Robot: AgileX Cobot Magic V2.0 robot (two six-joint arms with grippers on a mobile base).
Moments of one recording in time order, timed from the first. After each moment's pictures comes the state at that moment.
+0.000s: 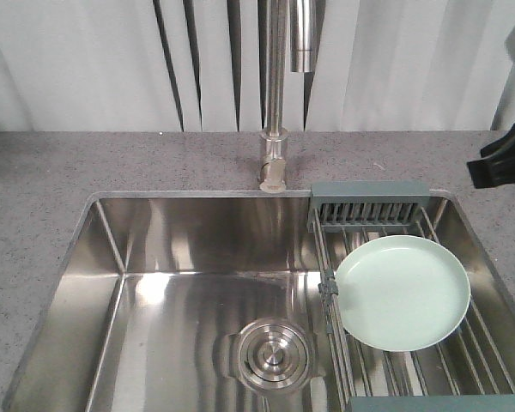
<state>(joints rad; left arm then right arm) 0.06 0.03 -0.09 1.76 -0.33 -2.01 0.14 1.13 -1.26 0.13 0.97 -0.28</state>
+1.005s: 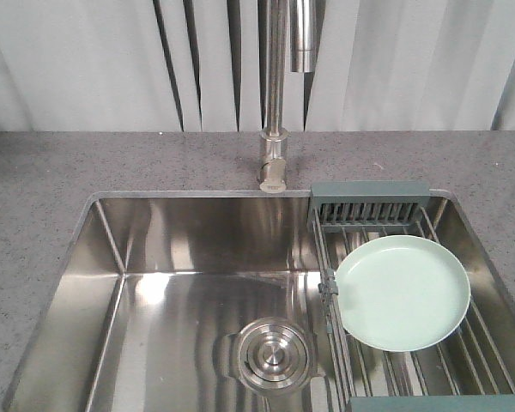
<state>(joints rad) 0.06 0.21 -0.29 1.70 -0.36 -2.13 0.14 0.25 -0.46 0.33 0.75 -0.45</state>
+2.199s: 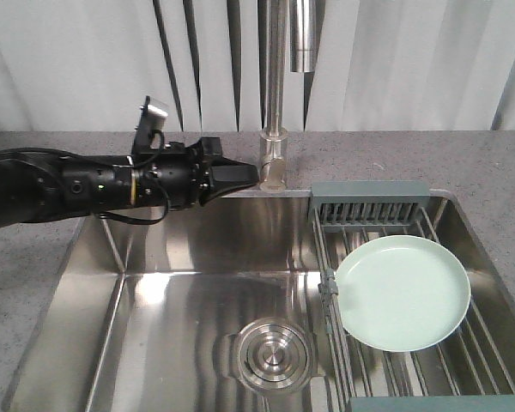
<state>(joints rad) -0.29 1.87 -1.22 1.39 -0.86 -2.13 0.14 0.25 -0.46 0.33 0.77 -0.45</state>
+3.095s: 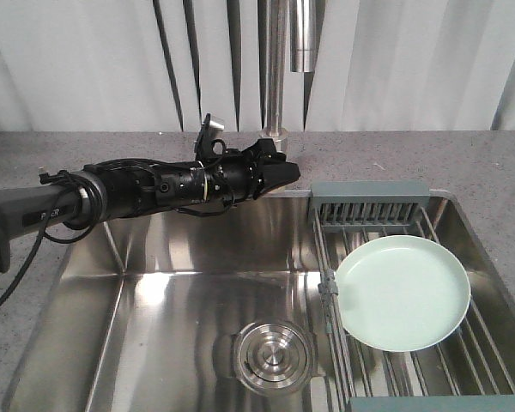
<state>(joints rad) -0.36 2.24 -1.59 1.24 -0.80 -2.14 0.14 0.25 -0.46 0.33 0.81 -0.44</state>
